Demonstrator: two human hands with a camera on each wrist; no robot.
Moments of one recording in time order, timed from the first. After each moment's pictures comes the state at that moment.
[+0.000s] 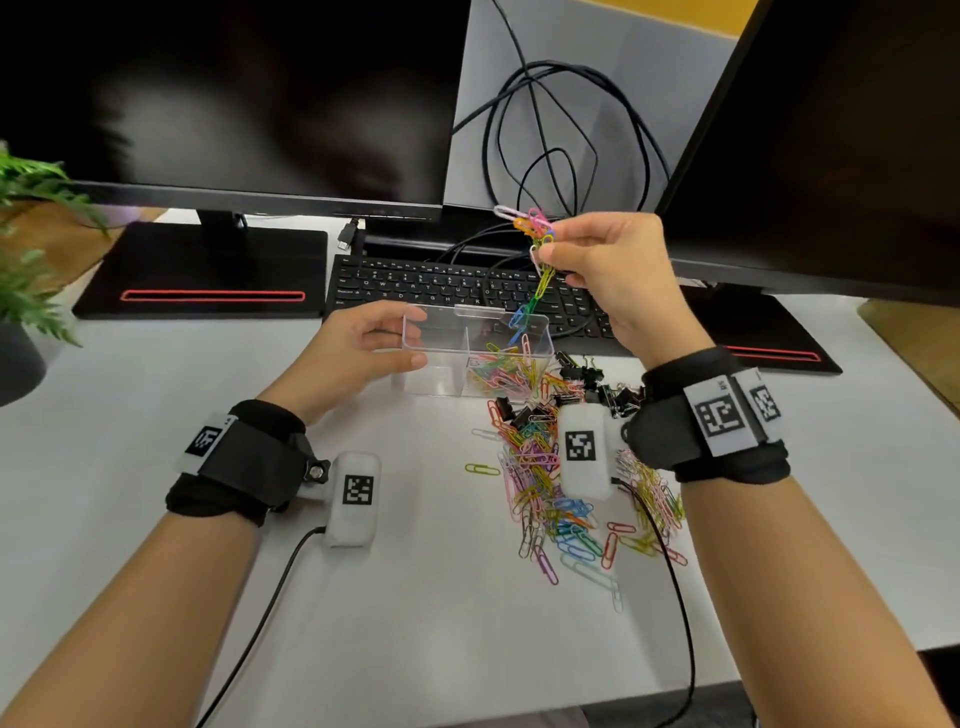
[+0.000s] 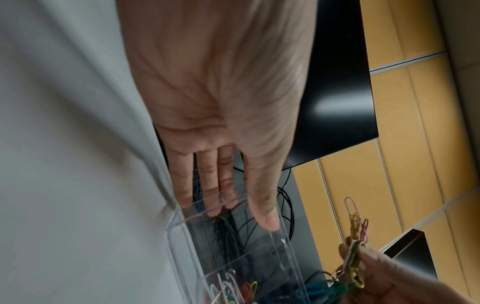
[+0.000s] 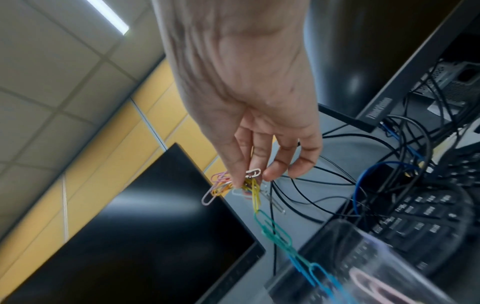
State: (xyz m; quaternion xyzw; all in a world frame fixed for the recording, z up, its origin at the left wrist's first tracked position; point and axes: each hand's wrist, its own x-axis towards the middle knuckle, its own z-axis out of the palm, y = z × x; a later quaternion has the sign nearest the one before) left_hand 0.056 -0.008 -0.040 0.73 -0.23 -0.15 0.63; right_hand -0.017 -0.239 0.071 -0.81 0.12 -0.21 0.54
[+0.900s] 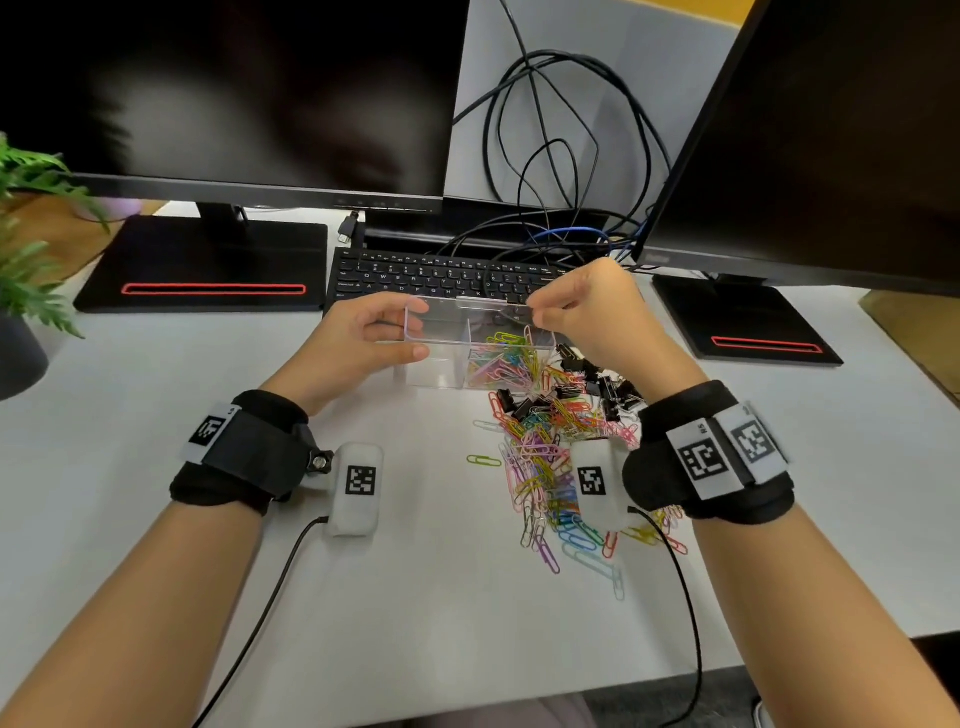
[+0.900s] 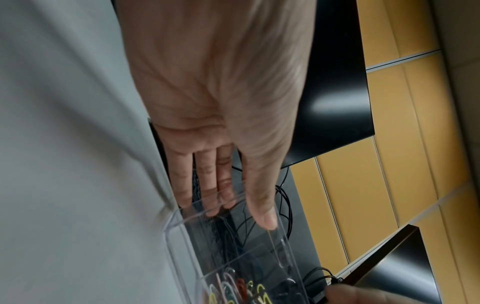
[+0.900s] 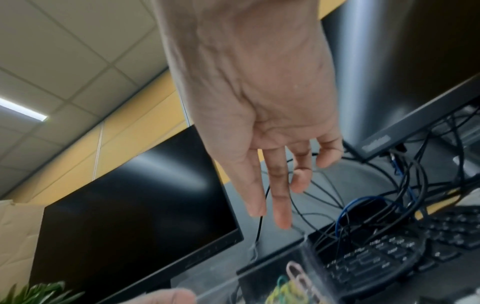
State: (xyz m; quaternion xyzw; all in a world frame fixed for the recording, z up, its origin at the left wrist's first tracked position) left_hand 0.054 -0.009 -0.036 0.74 -0.24 -0.15 0.61; right_hand -0.033 -0.239 0.042 -0.93 0.13 -0.10 0.33
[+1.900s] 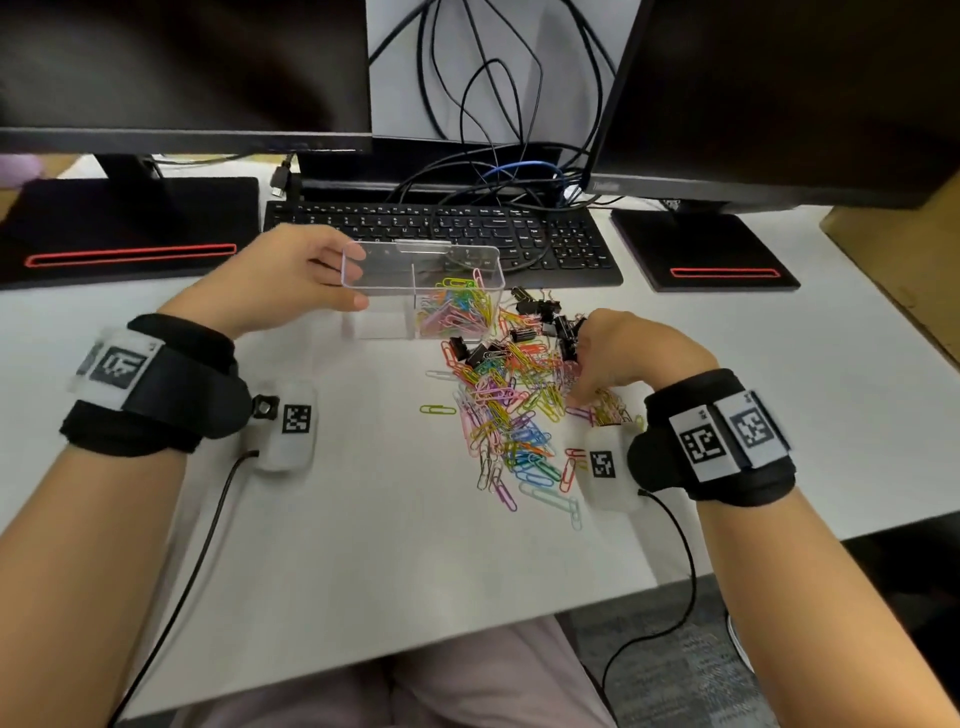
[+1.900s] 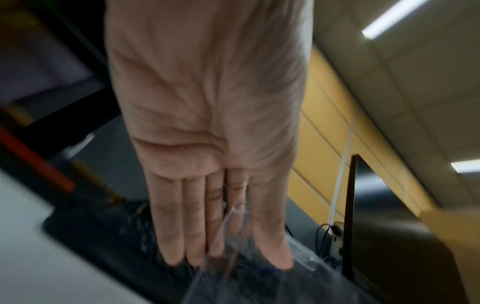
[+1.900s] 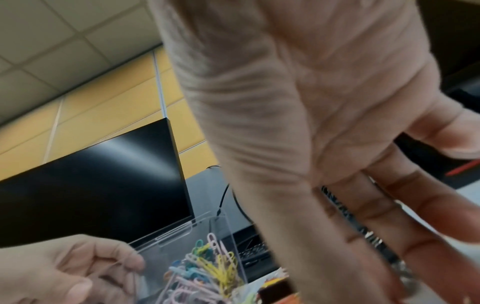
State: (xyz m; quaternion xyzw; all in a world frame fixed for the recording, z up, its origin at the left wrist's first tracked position) left_hand 0.058 -0.016 0.003 0.86 -0.25 -0.17 0.41; right_hand -0.087 -0.286 0.006 -0.94 0.25 0.24 0.09
